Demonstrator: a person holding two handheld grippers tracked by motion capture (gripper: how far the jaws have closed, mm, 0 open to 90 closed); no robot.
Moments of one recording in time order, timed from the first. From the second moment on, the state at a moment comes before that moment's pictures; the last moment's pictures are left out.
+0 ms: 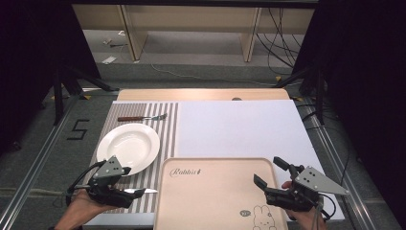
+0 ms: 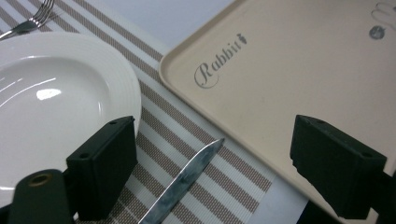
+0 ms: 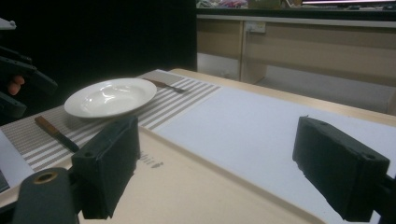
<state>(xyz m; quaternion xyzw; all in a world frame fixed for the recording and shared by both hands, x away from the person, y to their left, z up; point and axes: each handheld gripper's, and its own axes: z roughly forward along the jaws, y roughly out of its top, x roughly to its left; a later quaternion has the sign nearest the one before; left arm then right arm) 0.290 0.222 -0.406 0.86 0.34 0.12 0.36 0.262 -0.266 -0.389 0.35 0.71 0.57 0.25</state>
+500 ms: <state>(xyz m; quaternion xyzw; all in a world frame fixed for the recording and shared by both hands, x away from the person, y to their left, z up) 0.295 0.243 -0.415 0.88 0.36 0.11 0.29 0.262 -0.266 -0.389 0.35 0.70 0.57 0.25</state>
